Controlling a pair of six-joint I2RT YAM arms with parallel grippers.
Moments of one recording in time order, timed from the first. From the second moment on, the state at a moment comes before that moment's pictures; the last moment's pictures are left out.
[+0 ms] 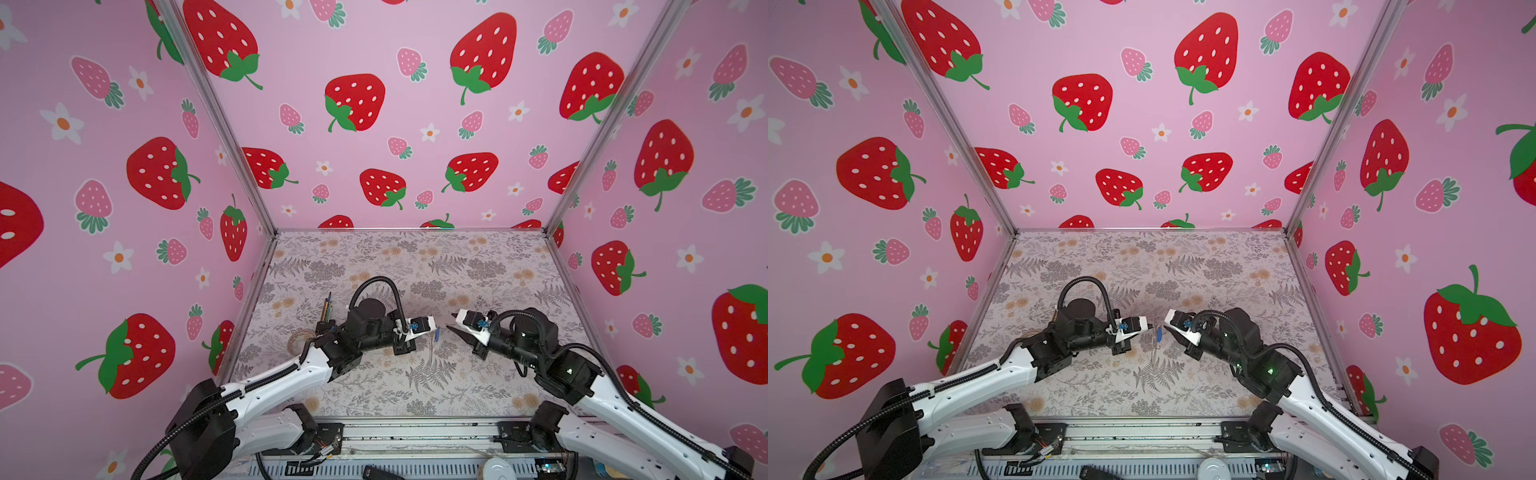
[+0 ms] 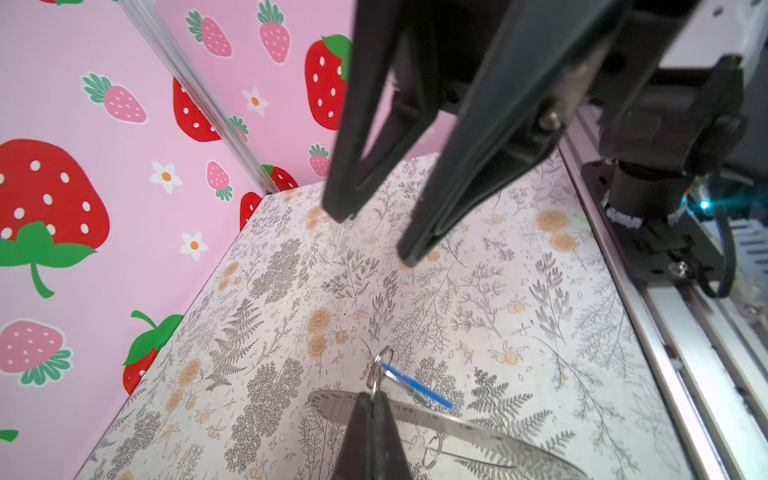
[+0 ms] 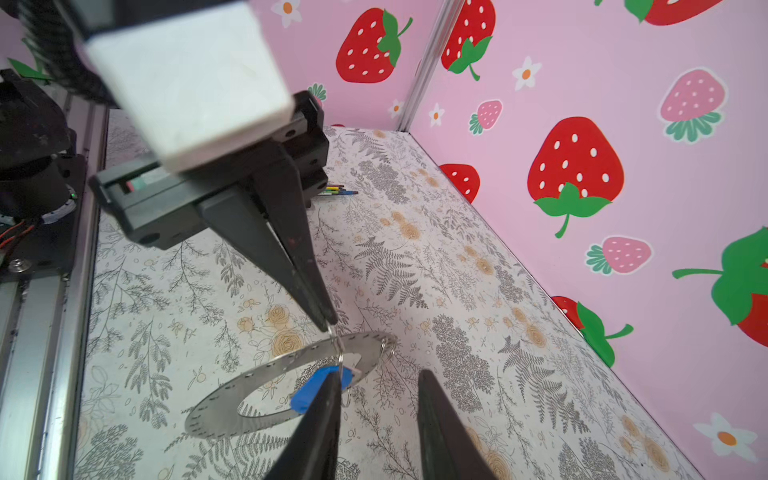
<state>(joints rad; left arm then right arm) -0.80 1.15 0.68 0.19 0.41 0.52 0.89 0.72 0.61 -0.17 -0.17 -0.42</state>
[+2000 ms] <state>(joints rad) -0.75 1.17 0.64 0.45 0.46 0.20 0.92 0.90 0.57 0.10 -0.17 -0.30</state>
